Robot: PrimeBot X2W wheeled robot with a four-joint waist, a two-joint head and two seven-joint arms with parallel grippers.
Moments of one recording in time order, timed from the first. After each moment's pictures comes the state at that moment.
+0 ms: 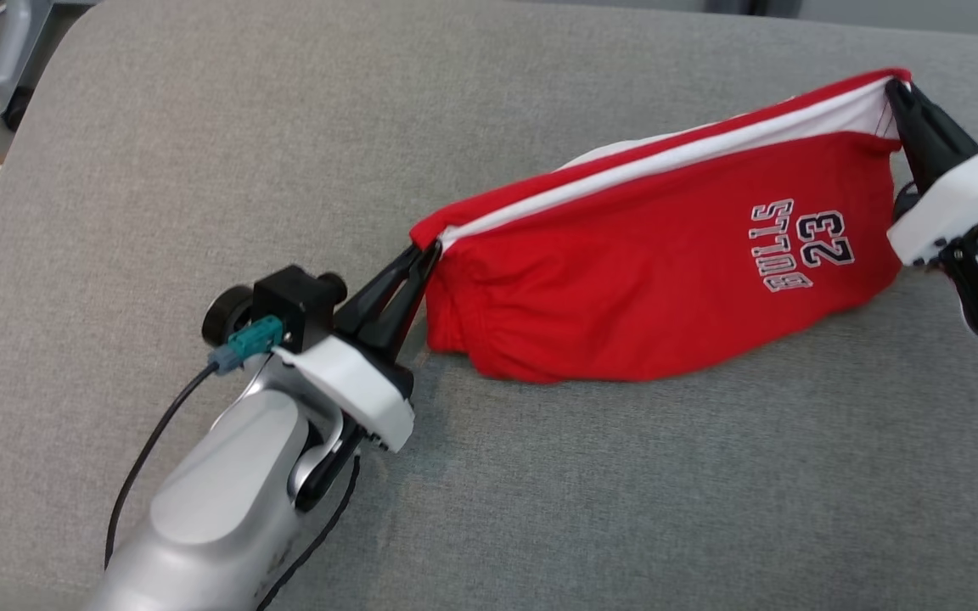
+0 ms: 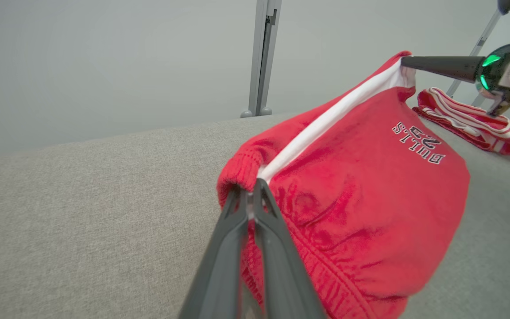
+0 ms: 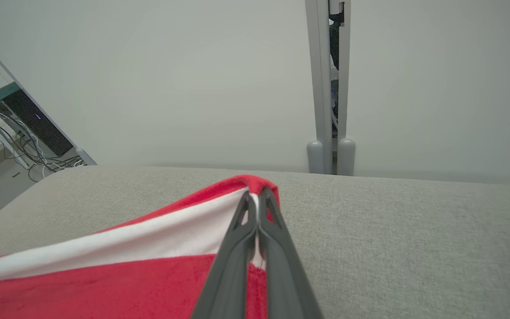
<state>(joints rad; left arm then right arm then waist) -0.62 0.19 -0.66 0.52 -0.55 -0.13 -0.26 -0.87 -0.41 0.45 0.72 0.75 0.13 -0.05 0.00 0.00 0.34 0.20</state>
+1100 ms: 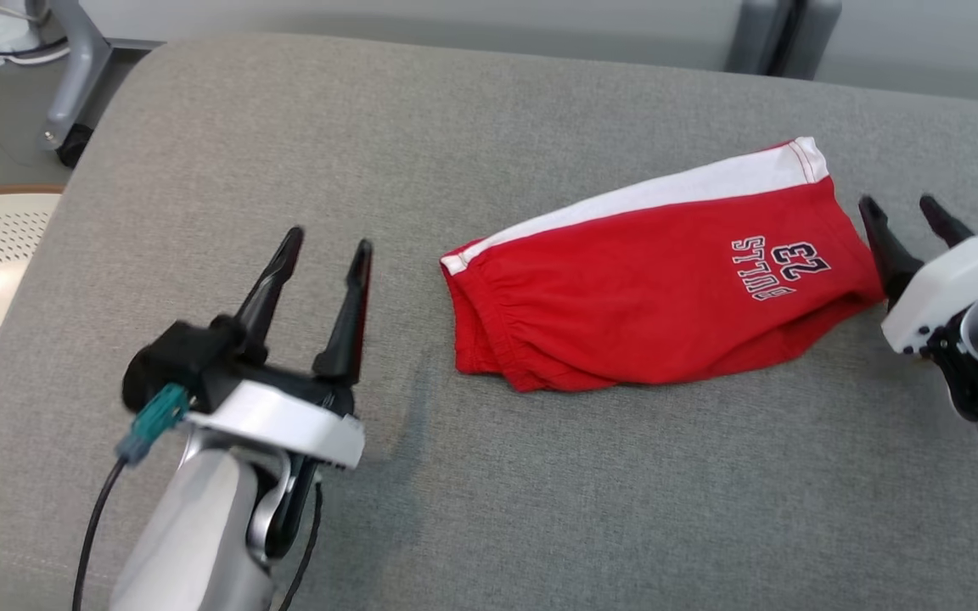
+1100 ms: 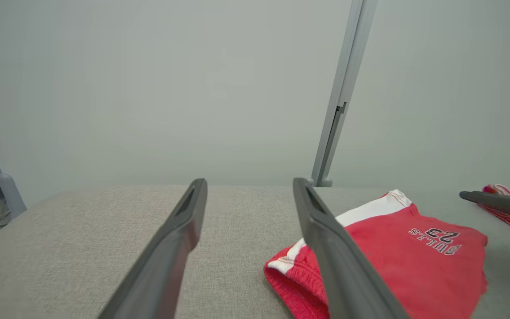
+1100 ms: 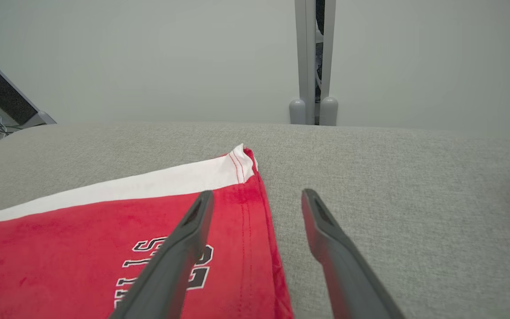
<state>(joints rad) -0.38 0.11 -0.28 0.29 -0.37 -0.07 -0.26 -0.88 -0.41 0.72 1.00 0.93 0.13 -0.19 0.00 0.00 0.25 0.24</state>
